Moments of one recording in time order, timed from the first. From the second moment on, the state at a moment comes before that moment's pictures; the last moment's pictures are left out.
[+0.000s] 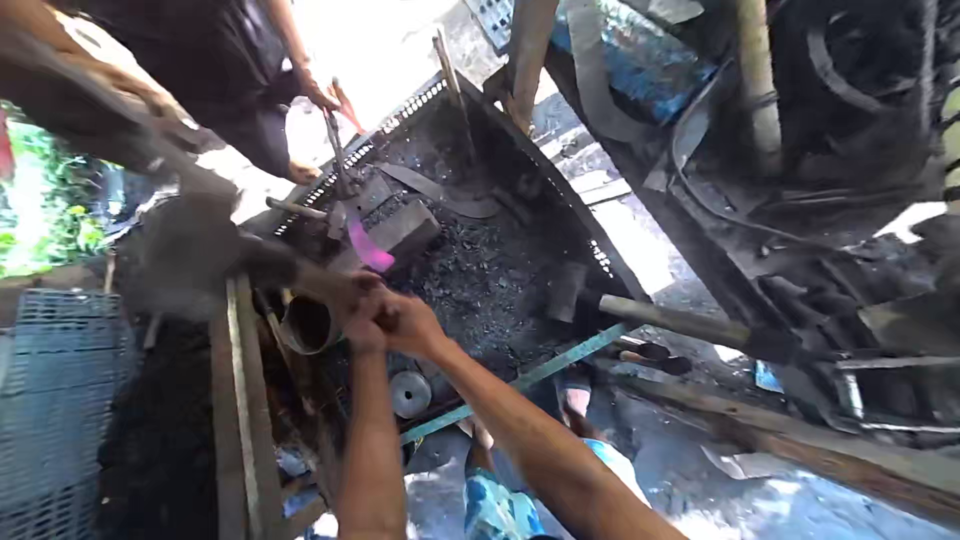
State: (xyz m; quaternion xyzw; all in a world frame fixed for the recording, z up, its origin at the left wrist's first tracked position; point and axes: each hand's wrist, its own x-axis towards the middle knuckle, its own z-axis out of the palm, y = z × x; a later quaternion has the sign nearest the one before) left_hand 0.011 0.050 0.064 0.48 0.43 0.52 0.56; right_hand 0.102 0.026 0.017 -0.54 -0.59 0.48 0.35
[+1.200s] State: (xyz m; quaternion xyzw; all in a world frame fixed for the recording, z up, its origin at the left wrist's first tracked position) left_hand 0.005 0.016 0.300 0.72 0.27 0.50 0.39; right_hand 0.108 0.045 0.221 -0.31 -0.69 0.33 0.56
